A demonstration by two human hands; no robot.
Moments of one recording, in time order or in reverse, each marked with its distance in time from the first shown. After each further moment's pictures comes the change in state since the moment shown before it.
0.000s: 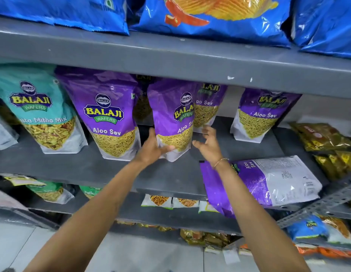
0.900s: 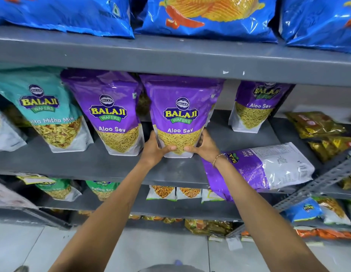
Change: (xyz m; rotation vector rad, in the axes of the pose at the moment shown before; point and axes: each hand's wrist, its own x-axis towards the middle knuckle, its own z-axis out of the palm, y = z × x) left_hand -0.026 -0.005 0.002 0.116 0.092 -0.043; right_hand -0.031 -0.004 -0.003 -0.128 -0.218 0.133
